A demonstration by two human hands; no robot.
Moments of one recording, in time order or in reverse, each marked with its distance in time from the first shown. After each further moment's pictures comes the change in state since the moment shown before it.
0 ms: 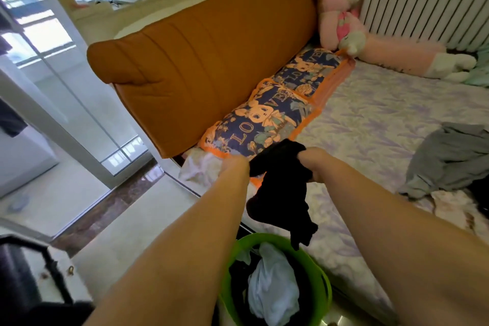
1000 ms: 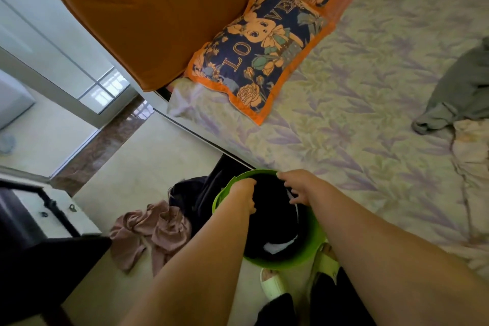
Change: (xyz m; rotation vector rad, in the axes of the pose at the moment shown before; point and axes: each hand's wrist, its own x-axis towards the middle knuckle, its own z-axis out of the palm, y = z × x) left_hand 0.064 -0.212 0.037 -0.116 -0.184 -0.568; right_hand 0.070 0.197 0.103 0.095 -0.147 0.370
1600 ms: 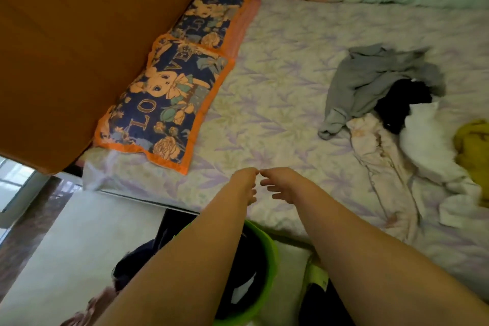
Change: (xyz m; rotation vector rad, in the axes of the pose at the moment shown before) left_hand -0.049 0.070 0.226 0.394 -0.112 0.248; right_hand -0.027 -0.032 -0.190 0.204 0.124 -0.132
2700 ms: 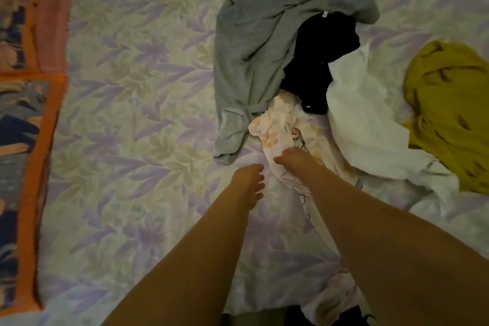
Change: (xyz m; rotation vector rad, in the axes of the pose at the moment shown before) left_hand 0.260 0.102 0.434 0.277 -0.123 -0.102; right_hand 0.314 0.058 -0.444 0.016 0.332 0.105
